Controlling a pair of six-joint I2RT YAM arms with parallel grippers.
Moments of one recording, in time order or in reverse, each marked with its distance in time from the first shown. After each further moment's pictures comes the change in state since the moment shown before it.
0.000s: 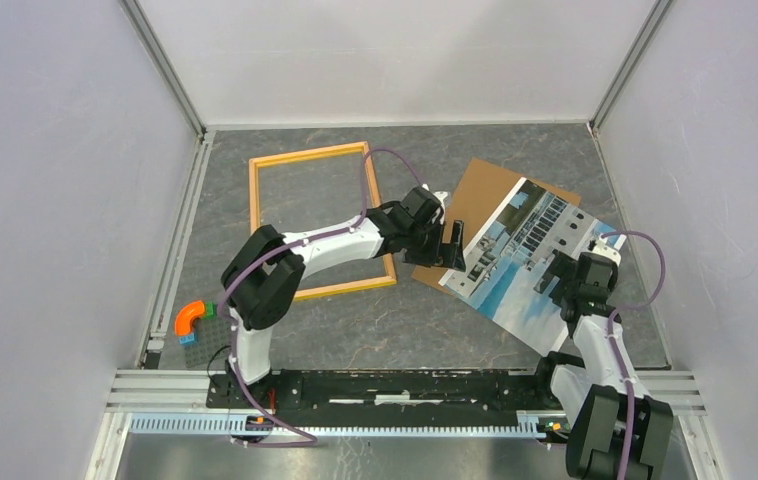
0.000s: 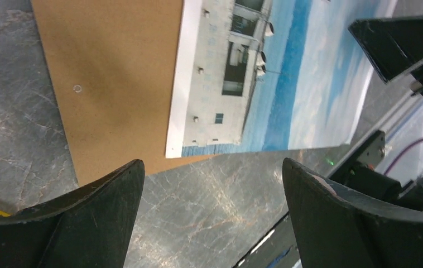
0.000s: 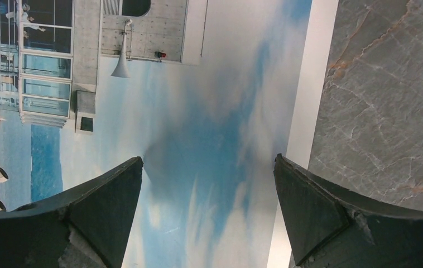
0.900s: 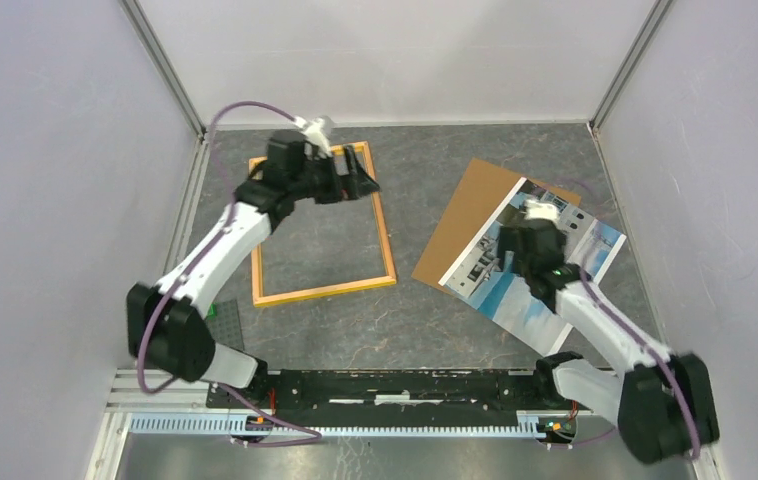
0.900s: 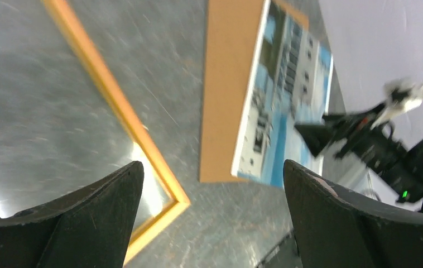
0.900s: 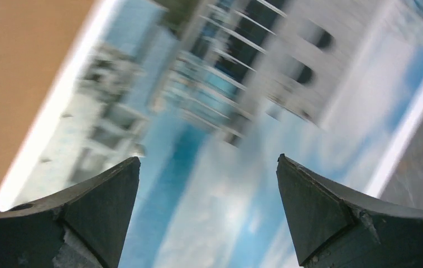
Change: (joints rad) left arm 0.521 -0.539 -0.149 -0.020 0.108 0.120; right arm 0.609 0.243 0.309 -0.052 0.275 -0.070
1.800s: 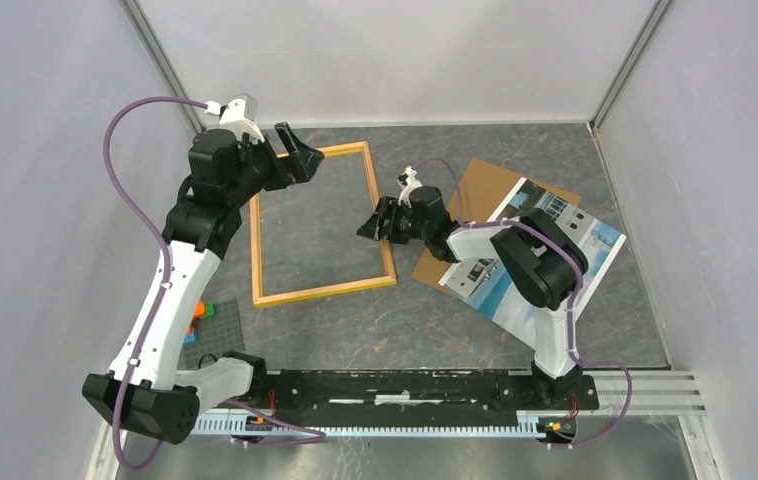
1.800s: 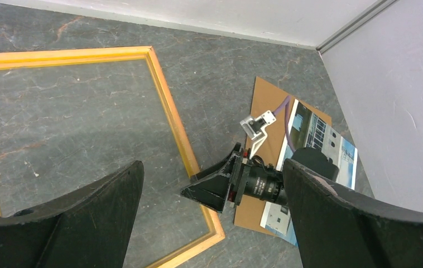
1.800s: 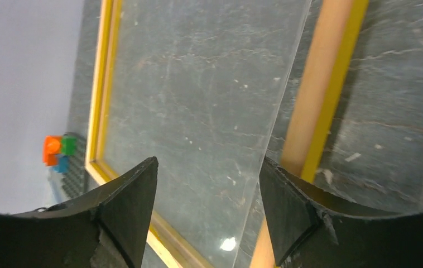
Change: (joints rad) left arm 0.115 -0.260 0.058 -0.114 -0.203 0.051; right arm 0.294 0.915 0.472 0.792 -0.710 0.550
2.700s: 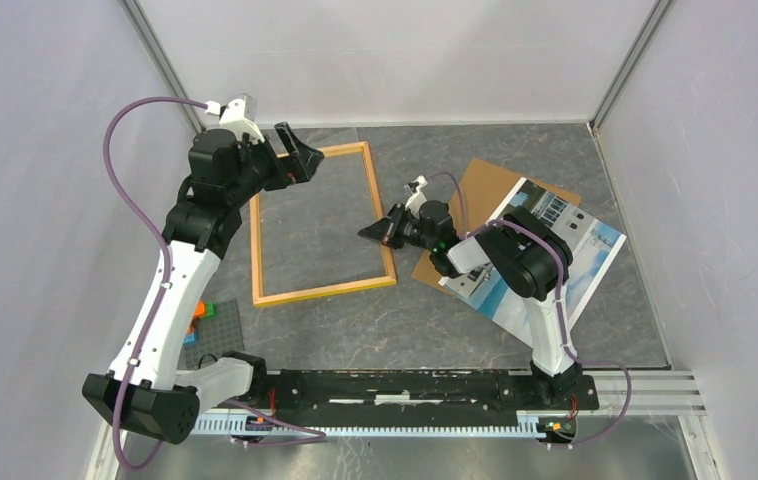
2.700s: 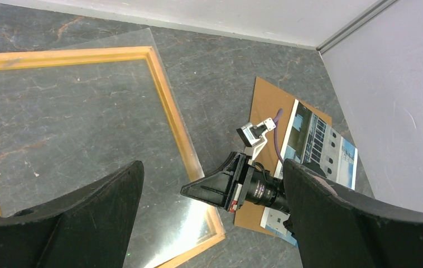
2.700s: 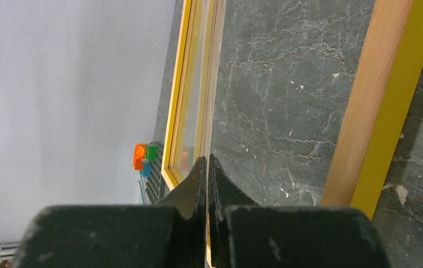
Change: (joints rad) left arm 0.000 0.000 0.000 0.000 -0.001 0.000; right arm -0.001 0.084 -0.111 0.430 -0.088 0.298
